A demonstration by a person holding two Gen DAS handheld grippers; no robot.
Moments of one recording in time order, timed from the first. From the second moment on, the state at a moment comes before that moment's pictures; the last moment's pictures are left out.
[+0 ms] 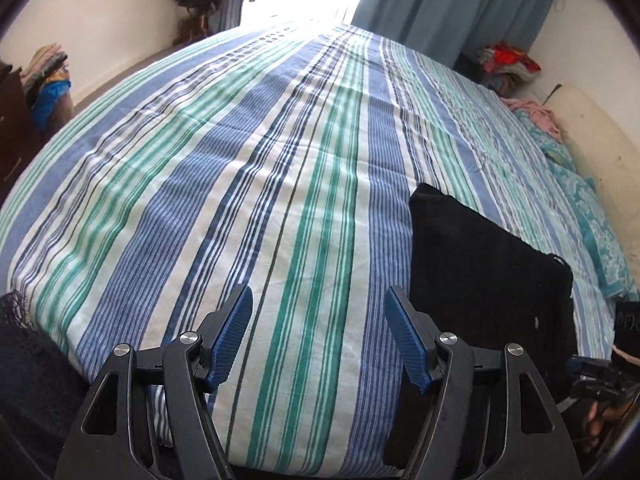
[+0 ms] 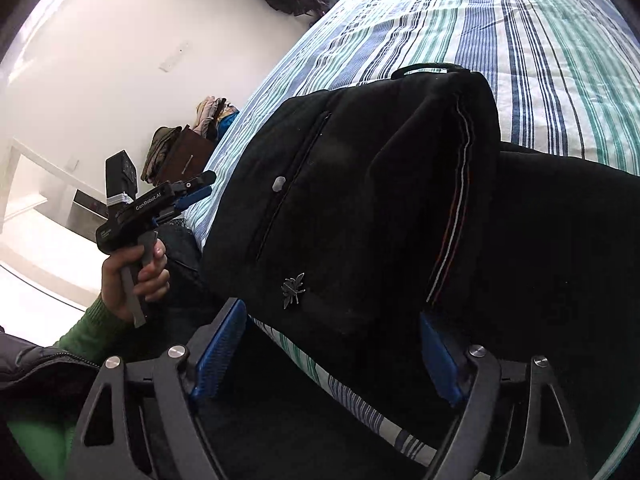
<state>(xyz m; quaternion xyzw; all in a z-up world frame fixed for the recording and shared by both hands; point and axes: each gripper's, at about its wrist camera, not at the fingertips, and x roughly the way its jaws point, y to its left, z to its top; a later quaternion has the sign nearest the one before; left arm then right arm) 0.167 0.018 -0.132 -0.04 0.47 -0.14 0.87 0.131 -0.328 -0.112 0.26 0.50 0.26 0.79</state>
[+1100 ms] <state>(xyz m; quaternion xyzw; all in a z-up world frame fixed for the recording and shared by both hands) 0.166 0.014 -0.145 0.04 0.48 -0.09 0.87 0.069 -0.410 0.001 0.35 0.41 0.16 0.83</state>
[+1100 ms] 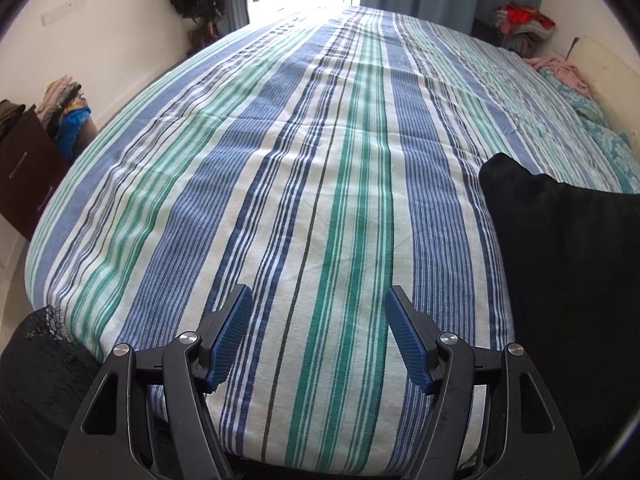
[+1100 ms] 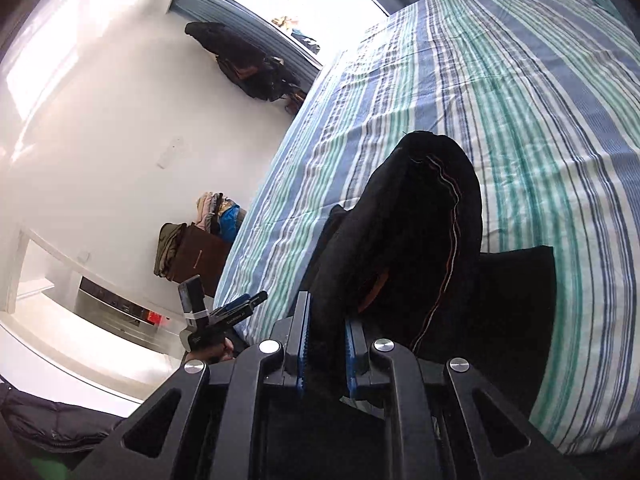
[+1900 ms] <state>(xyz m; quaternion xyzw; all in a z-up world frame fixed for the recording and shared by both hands) 0.132 -0.035 -0.132 0.13 0.44 -0.16 0.88 0.061 -0.451 -0.102 0.27 0.55 -0.01 0.79</state>
